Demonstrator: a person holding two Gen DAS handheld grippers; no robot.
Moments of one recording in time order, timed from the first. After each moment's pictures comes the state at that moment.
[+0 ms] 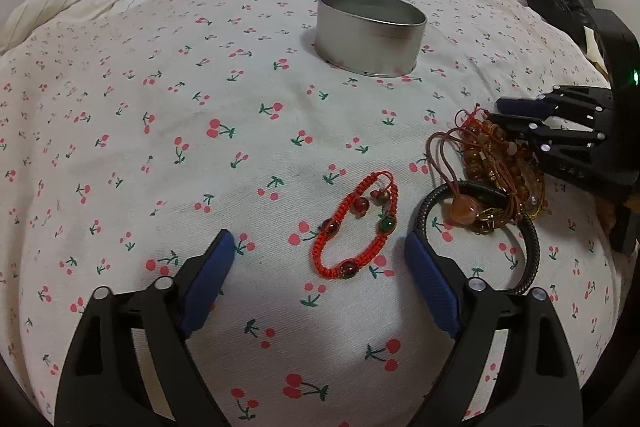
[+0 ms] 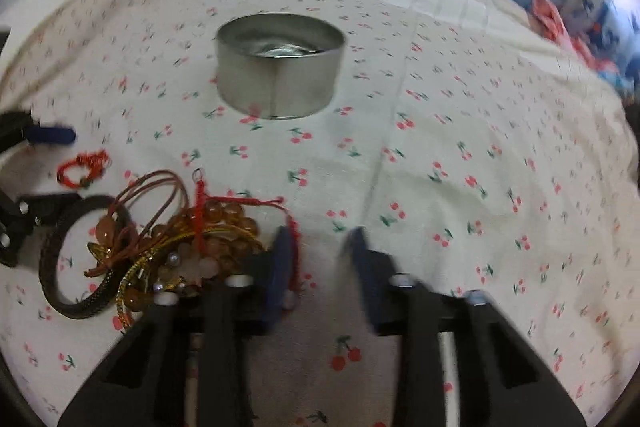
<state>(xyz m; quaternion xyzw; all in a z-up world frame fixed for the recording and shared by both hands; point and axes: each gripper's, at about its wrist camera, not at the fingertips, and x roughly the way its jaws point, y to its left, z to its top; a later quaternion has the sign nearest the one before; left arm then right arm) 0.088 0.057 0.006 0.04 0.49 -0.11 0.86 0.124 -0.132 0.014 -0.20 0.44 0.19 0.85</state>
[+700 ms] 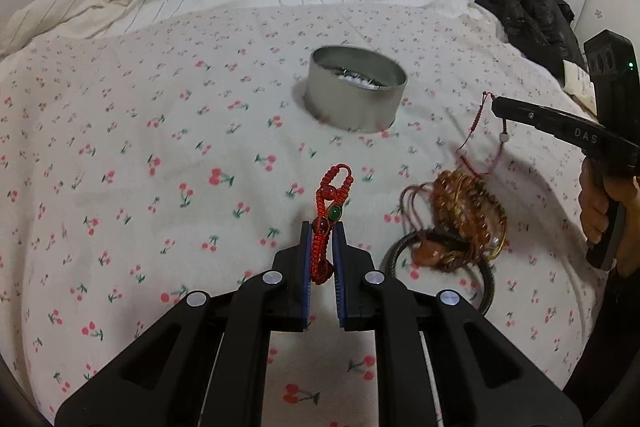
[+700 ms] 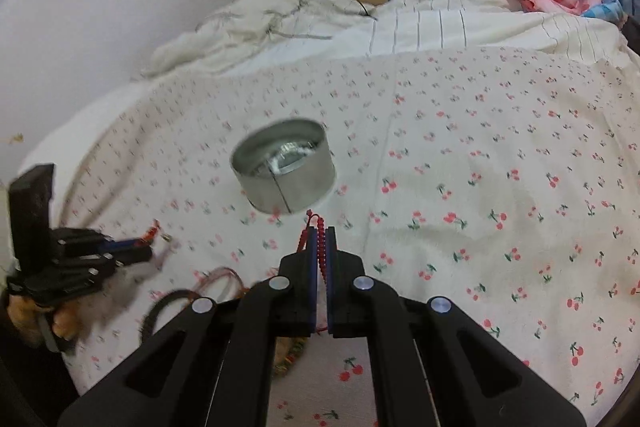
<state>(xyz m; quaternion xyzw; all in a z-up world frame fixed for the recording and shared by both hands) 0.090 0.066 0.040 0.00 0.44 -0.14 0.89 0.133 -0.191 0.074 0.04 0.38 0.26 0.89</state>
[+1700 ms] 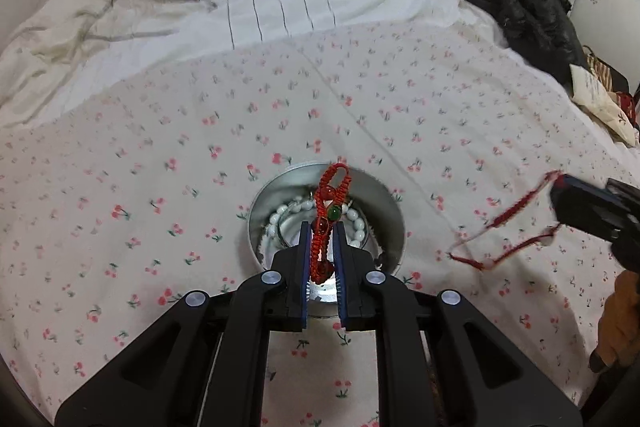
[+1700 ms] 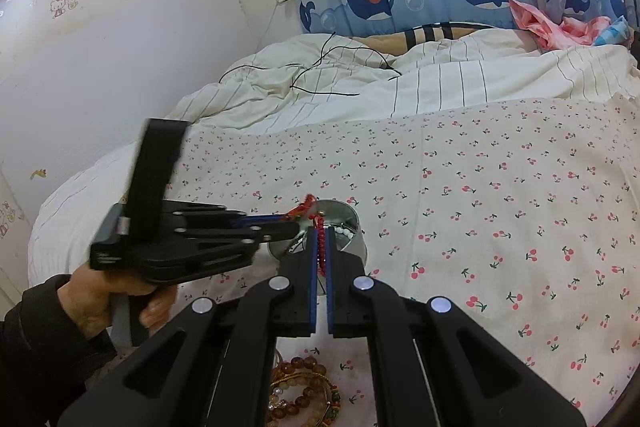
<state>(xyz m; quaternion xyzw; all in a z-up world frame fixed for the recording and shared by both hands) 0.235 -0.006 0.056 0.04 0.44 -0.18 0.88 0.157 -0.184 0.109 0.07 0.32 0.28 0.90</state>
